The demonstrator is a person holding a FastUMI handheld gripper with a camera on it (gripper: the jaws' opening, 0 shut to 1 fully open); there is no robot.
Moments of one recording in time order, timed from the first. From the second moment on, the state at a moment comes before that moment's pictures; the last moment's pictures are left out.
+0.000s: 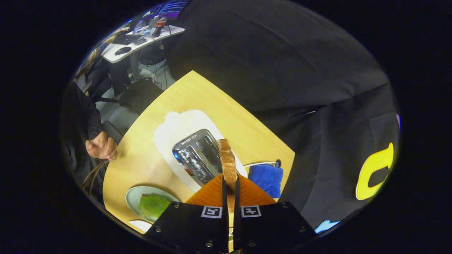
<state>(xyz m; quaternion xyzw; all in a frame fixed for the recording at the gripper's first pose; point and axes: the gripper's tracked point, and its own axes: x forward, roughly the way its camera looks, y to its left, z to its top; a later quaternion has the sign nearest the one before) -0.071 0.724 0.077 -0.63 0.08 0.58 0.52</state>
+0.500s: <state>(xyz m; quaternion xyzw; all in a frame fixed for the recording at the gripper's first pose) -0.089 0.576 0.070 -0.39 0.24 0.61 0.65</state>
